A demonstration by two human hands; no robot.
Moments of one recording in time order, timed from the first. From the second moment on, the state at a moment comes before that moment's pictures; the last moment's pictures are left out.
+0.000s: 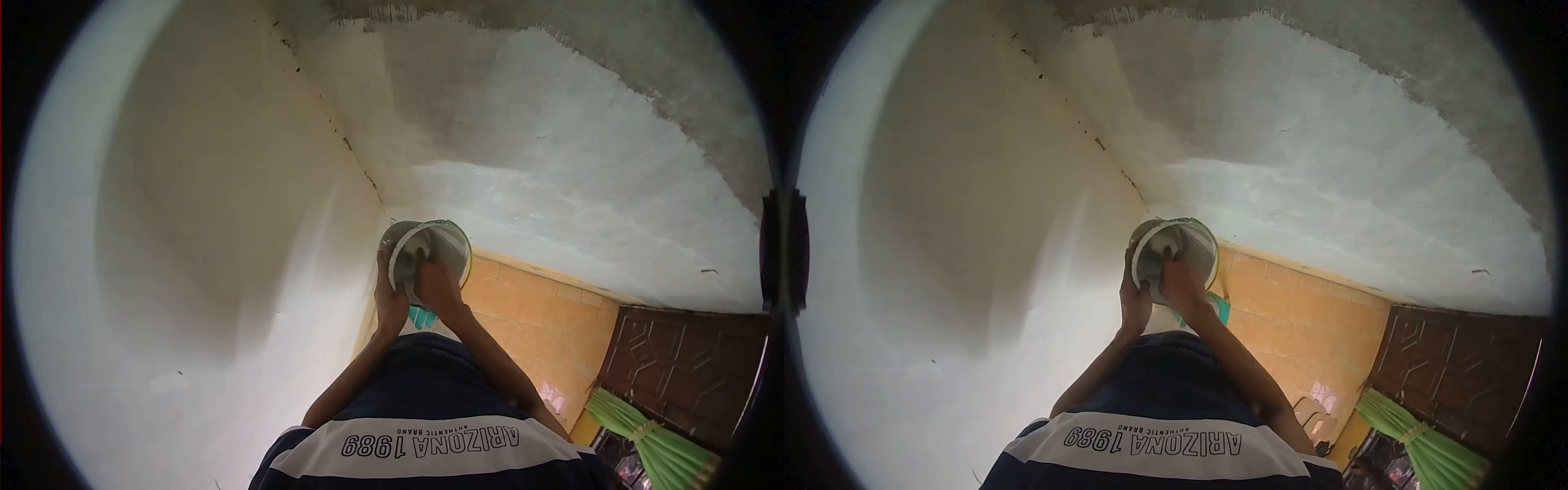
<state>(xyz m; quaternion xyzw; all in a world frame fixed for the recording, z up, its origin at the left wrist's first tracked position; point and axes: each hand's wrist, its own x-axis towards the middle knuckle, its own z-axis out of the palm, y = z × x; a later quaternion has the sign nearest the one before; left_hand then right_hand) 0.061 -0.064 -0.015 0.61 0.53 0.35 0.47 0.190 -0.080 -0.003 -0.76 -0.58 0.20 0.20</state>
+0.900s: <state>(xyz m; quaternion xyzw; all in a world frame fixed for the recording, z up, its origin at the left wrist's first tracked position) 0.002 -0.016 -0.009 0.61 0.44 0.29 0.60 0.153 -0.082 0.017 -0.78 -0.60 0.15 0.11</state>
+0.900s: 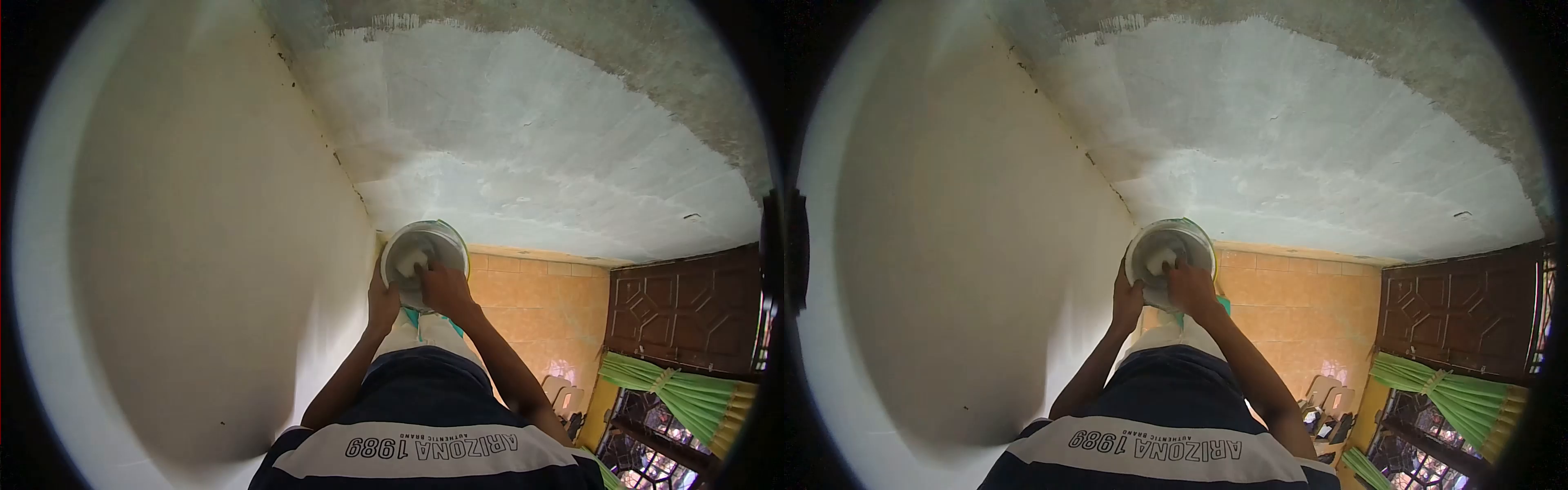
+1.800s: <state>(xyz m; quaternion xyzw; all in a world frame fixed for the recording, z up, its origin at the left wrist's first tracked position) 0.047 0.023 0.025 0.65 0.37 0.29 0.59 0.190 -0.061 0.038 -0.82 -0.54 0.12 0.16</state>
